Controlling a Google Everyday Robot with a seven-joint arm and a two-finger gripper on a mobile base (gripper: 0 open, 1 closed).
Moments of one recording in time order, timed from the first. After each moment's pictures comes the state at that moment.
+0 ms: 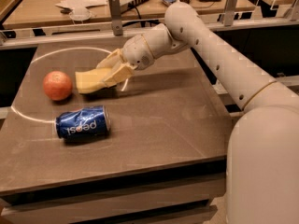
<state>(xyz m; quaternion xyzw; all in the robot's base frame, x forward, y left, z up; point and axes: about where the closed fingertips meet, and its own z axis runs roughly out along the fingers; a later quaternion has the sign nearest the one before) 0.619 0.124 0.869 -0.69 0.49 0.40 0.35</state>
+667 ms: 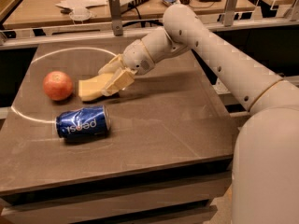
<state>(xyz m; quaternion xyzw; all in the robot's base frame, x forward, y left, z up) 0.606 0.120 0.854 -0.68 0.53 0.39 0.31</state>
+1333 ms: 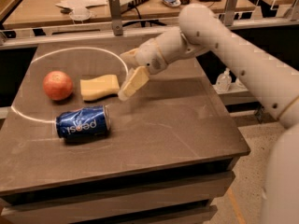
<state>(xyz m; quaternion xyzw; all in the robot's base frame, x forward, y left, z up) 0.612 0.082 0.863 -0.62 0.60 0.36 0.33</state>
